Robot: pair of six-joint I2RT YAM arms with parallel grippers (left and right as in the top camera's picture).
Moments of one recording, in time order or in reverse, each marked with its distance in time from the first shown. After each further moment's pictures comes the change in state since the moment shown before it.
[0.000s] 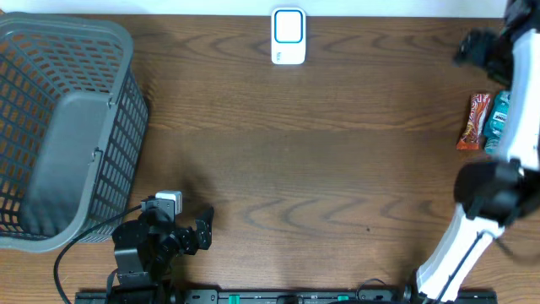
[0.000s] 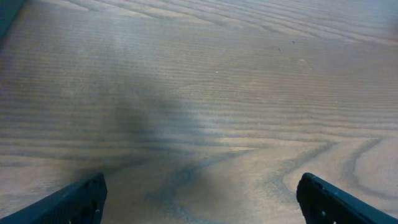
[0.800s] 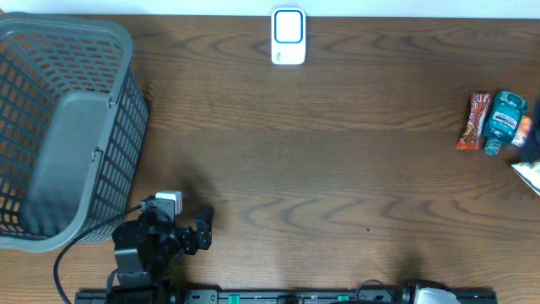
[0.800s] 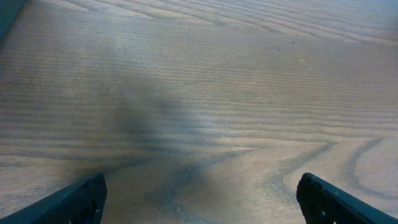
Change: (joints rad) left arm 0.000 0.000 0.000 0.000 0.000 0.000; right arm 0.088 -0.877 0.025 -0.077 -0.078 0.008
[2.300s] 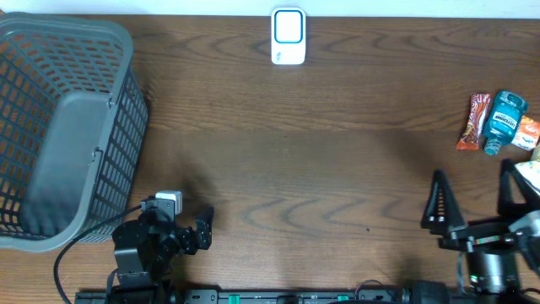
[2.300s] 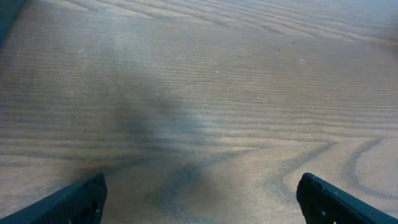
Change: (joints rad) left arm 0.000 0.000 0.000 0.000 0.000 0.000; right arm 0.042 -1.064 -1.811 1.376 -0.298 -0.148
